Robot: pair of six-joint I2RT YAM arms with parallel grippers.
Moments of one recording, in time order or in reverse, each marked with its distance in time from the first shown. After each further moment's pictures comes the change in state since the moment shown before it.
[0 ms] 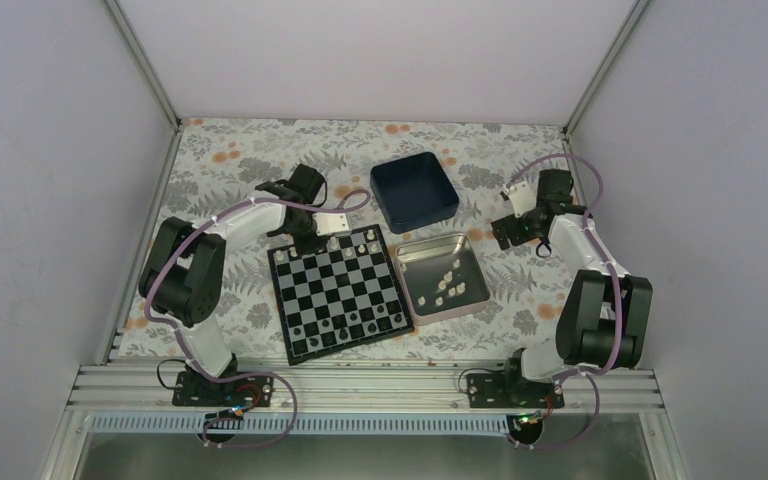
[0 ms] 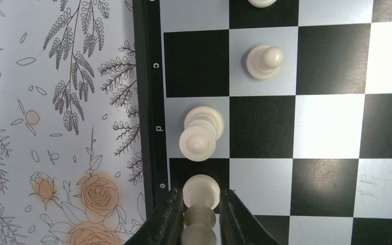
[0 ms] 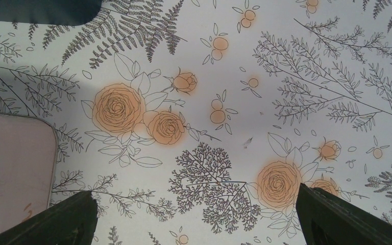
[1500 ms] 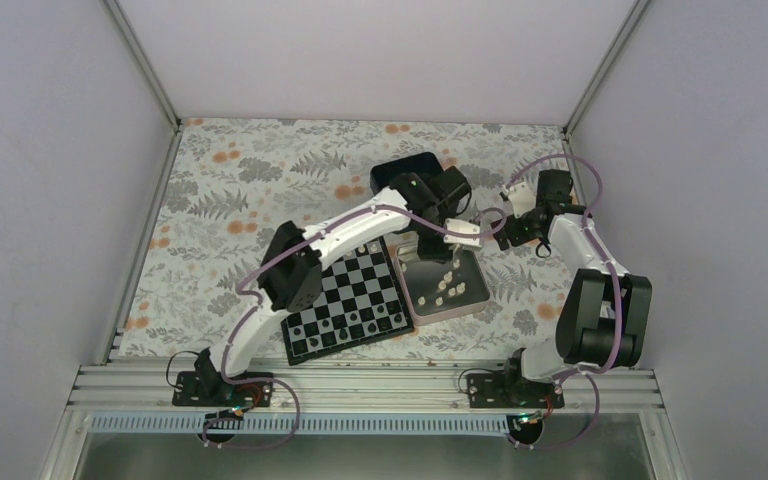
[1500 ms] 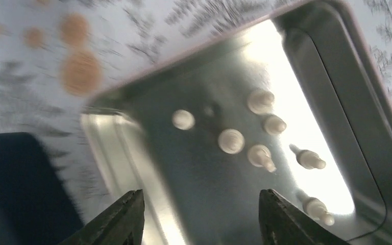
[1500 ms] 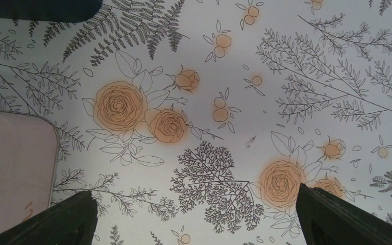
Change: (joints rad) left arm -0.523 0.553 1.073 -0.353 0.077 -0.126; right arm 0.000 0.004 0.000 -0.003 -0.002 0.000
